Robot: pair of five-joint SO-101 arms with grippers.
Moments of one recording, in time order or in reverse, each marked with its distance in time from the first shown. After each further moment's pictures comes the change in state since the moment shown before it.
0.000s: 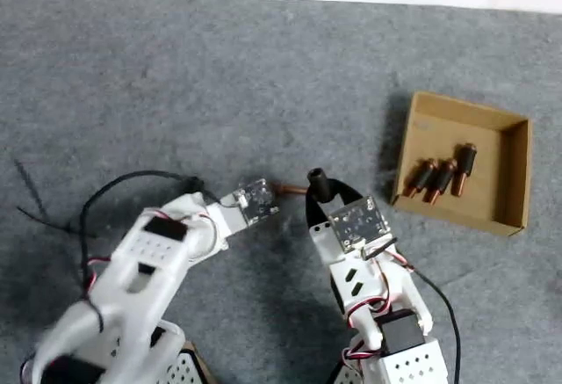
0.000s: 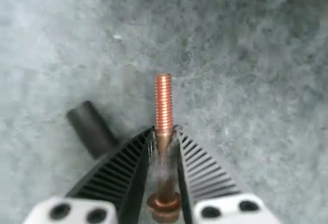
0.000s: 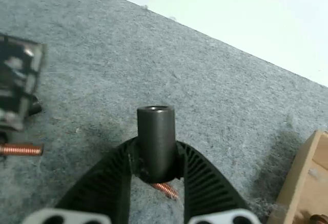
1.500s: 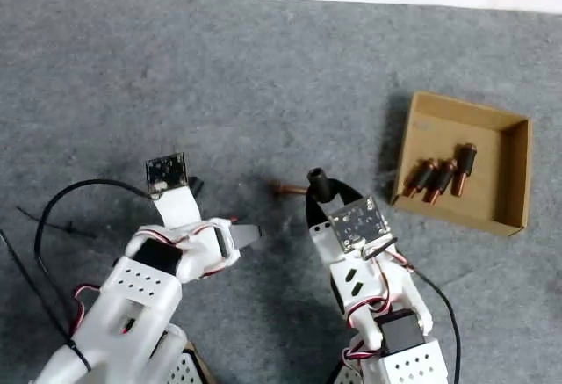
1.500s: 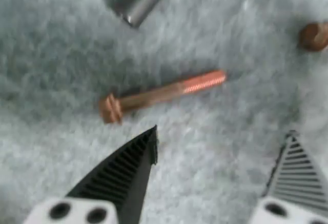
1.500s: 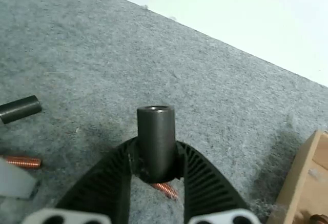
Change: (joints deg) left arm 3.3 -17.2 5.9 11.2 82.3; right arm 0.0 0.0 0.0 0.0 0.0
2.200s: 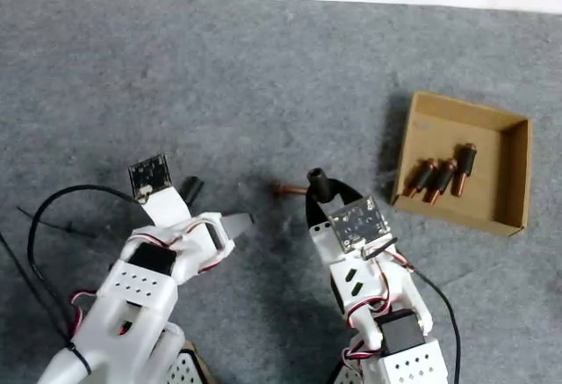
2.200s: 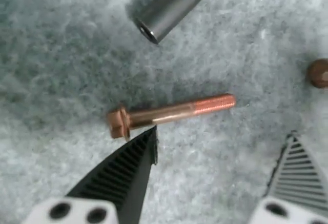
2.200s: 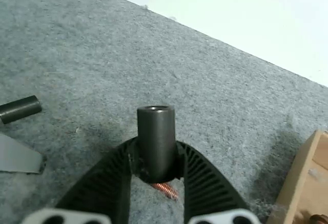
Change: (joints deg) left arm -3.5 -0.1 3.5 -7.1 4.4; right arm 0.0 0.0 0.0 0.0 0.0
